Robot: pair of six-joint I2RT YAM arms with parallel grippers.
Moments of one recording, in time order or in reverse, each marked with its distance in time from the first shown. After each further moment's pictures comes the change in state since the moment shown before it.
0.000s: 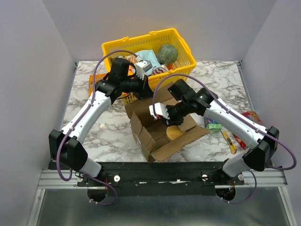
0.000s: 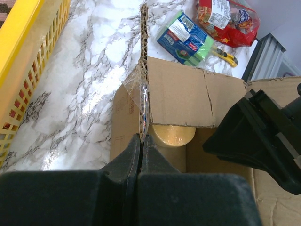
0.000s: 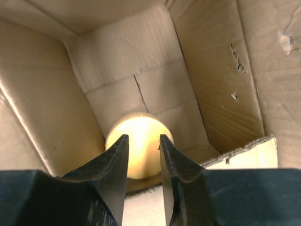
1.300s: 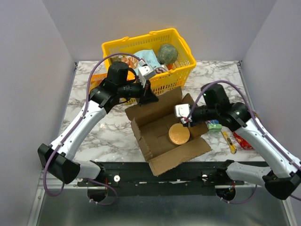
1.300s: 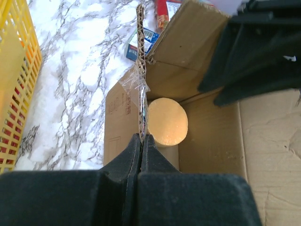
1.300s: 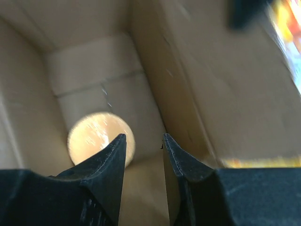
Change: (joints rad) left arm -0.089 -0.155 -0.026 -0.002 0.047 0.106; right arm -0.176 -0.405 -0.217 0.166 -0.083 -0.049
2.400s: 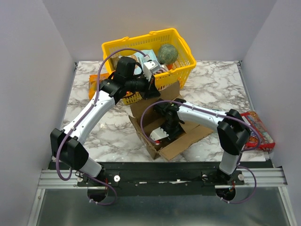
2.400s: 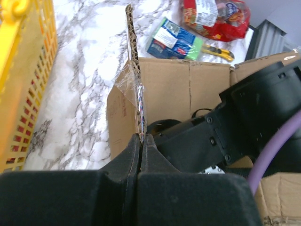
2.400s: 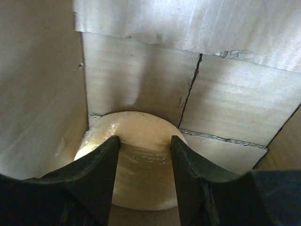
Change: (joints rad) left arm 0.012 0.167 0.081 0.012 -0.036 -0.007; right arm 0.219 0.700 0.063 -0.198 0.391 -0.498
